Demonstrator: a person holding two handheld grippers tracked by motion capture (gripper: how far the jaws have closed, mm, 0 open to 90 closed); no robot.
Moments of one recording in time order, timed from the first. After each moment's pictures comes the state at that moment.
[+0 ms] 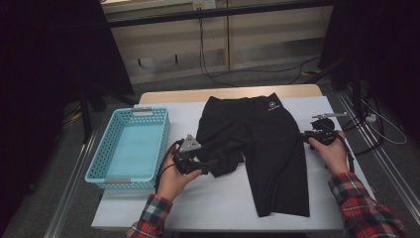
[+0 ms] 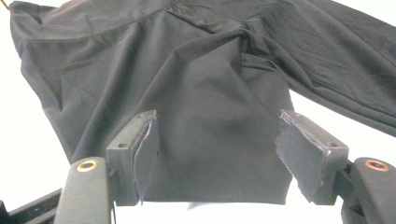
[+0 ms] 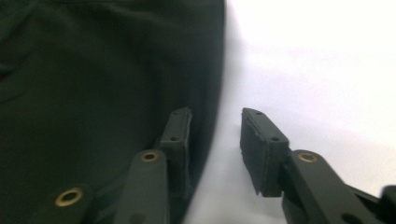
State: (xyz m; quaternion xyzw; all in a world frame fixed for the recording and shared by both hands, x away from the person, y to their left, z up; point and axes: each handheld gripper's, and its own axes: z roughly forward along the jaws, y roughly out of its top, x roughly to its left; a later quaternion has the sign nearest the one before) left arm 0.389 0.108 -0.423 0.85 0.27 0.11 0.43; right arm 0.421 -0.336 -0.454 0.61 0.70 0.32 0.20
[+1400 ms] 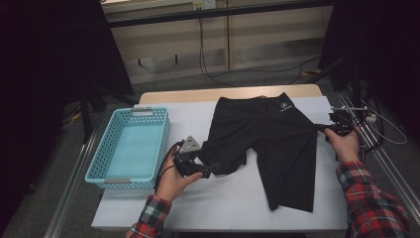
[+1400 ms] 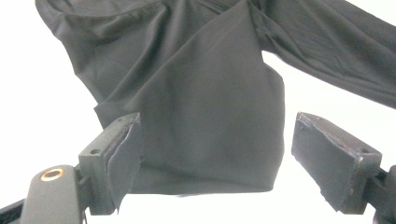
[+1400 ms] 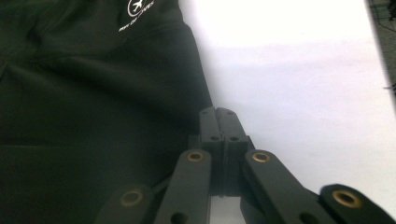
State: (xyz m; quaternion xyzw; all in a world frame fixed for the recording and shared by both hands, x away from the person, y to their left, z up) left arm 0.386 0.109 -0.424 0.85 0.27 0.10 0.44; right arm 0.435 -0.390 -0.452 0.66 0.64 0.34 0.19
